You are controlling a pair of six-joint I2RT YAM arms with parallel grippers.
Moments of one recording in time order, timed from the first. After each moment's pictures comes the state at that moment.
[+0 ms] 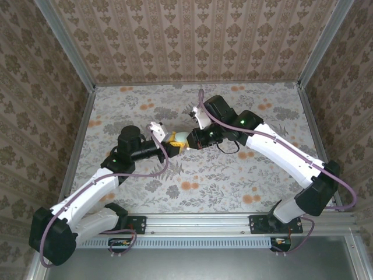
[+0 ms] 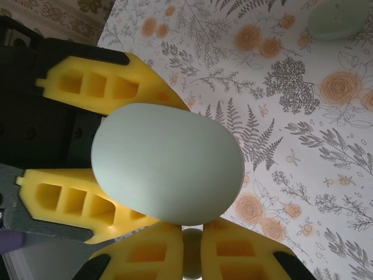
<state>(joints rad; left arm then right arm) -0.58 0.99 0.65 0.09 0.63 0.10 0.72 1.50 1.52 -0.88 -0.37 0.43</state>
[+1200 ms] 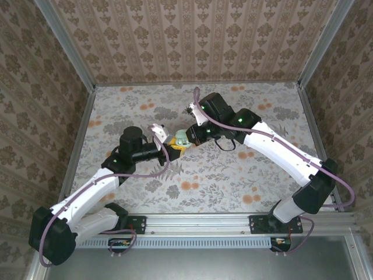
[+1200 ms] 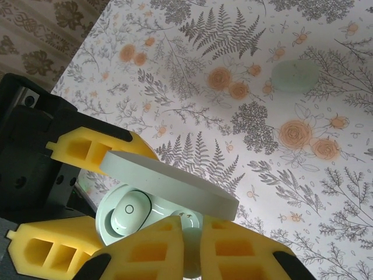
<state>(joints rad) -0.59 0.99 0.64 0.04 0.65 0.07 0.74 1.53 1.56 -0.85 -0.23 0.30</state>
